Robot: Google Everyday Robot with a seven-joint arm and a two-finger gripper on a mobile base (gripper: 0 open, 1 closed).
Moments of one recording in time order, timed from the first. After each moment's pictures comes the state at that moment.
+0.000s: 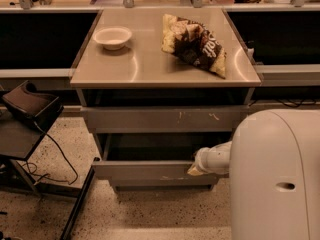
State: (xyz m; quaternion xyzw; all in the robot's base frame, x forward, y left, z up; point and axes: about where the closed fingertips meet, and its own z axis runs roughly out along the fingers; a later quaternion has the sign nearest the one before) arm 0.623 -0.161 0.401 -0.57 0.78 -0.03 0.26
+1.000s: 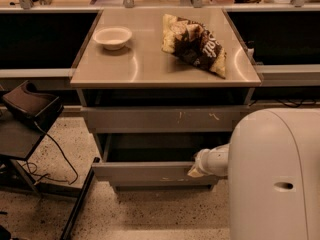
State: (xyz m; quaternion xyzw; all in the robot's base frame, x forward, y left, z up) arm 0.616 -0.161 0.400 -0.57 0.78 -0.03 0.26
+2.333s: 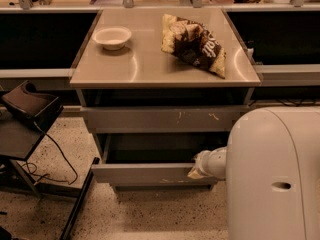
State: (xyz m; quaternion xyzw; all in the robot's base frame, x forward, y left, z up) arm 0.609 -0.161 0.401 -0.57 0.78 -0.03 0.26
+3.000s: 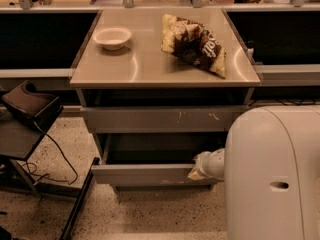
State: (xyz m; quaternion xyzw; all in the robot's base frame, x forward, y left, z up) arm 0.605 -0.162 0.401 -0.56 0.78 -0.03 0.27
